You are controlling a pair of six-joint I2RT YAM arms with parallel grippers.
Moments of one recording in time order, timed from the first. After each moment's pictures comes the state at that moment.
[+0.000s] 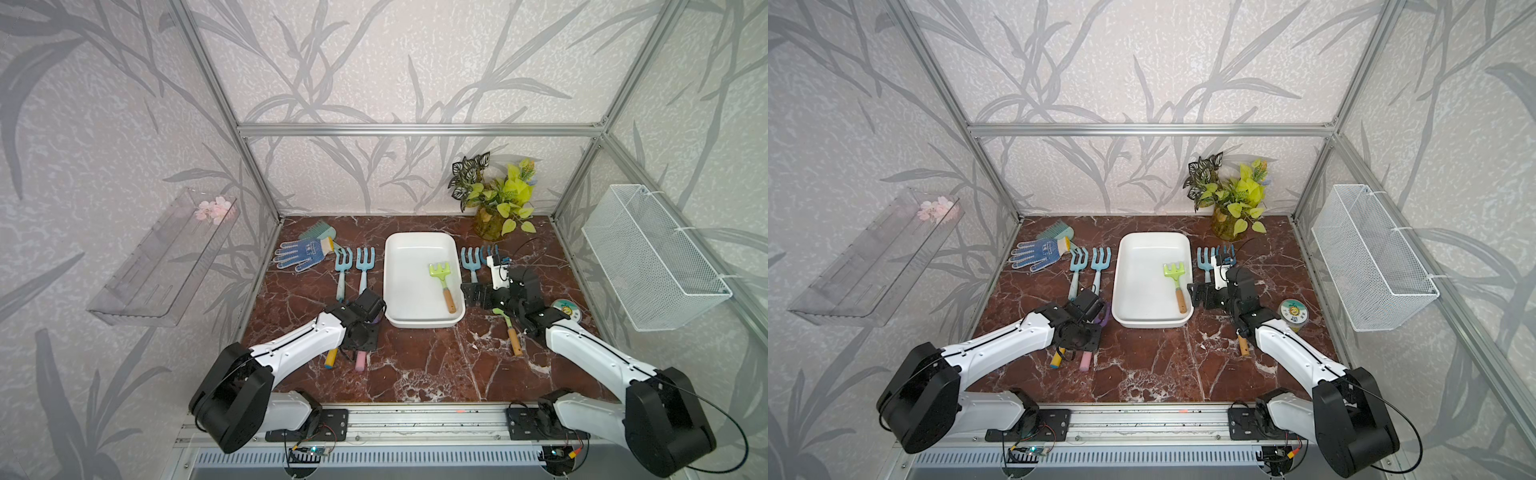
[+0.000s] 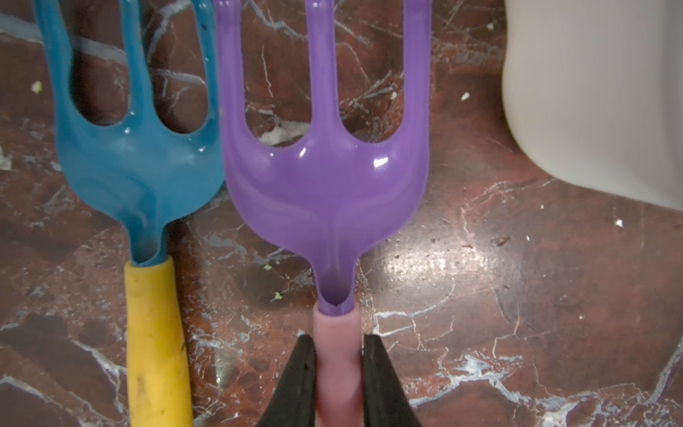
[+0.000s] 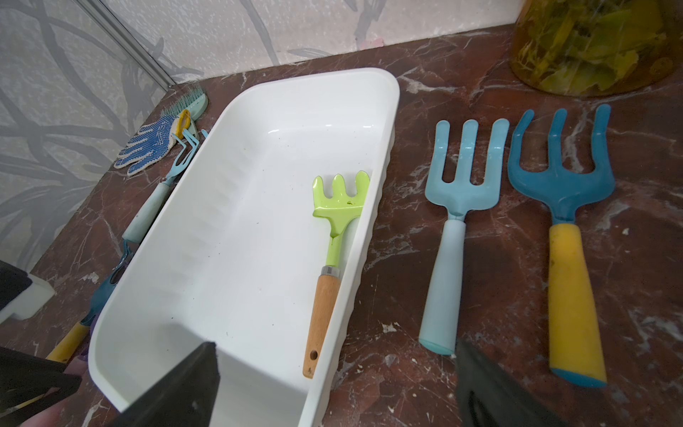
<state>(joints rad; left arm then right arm) -0.60 1.33 0.73 -0.74 -0.09 -0.53 0.33 1.19 0.59 0.05 -0.19 0.30</state>
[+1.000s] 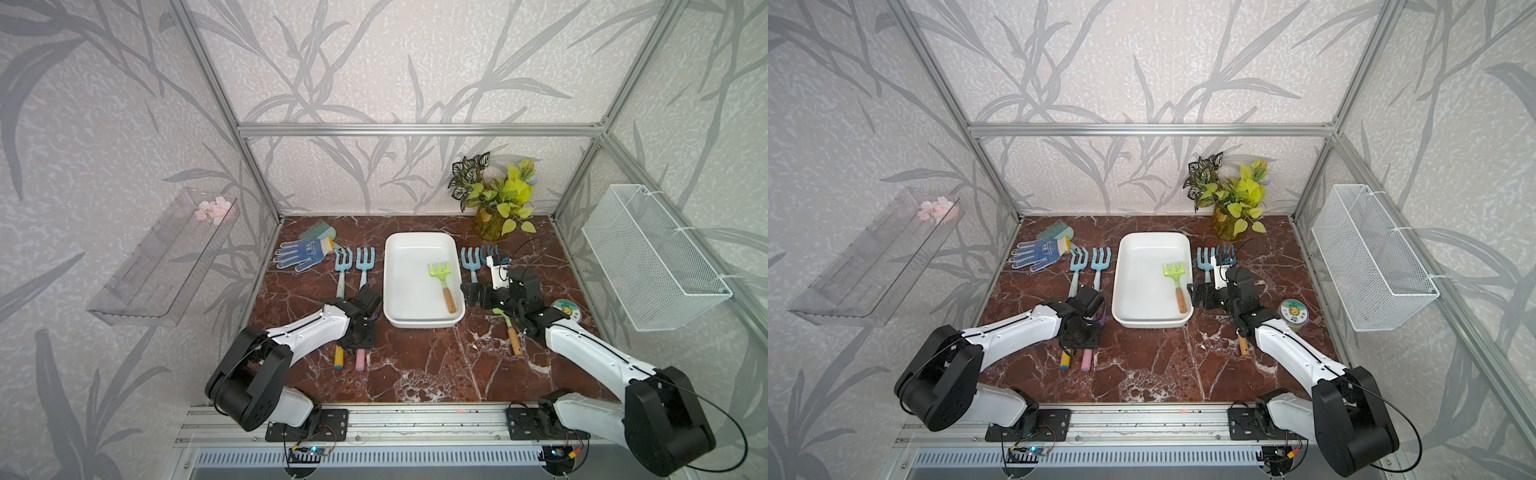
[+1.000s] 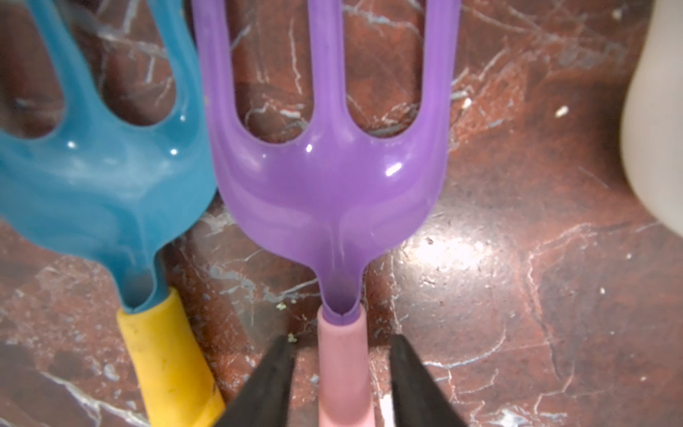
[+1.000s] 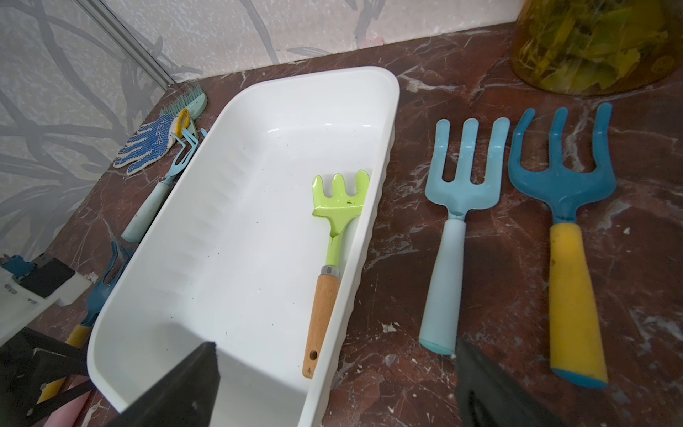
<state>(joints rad) -0.54 1.44 0.73 -0.71 -0.06 -0.52 0.33 1.20 0.59 0.05 -0.19 0.30</state>
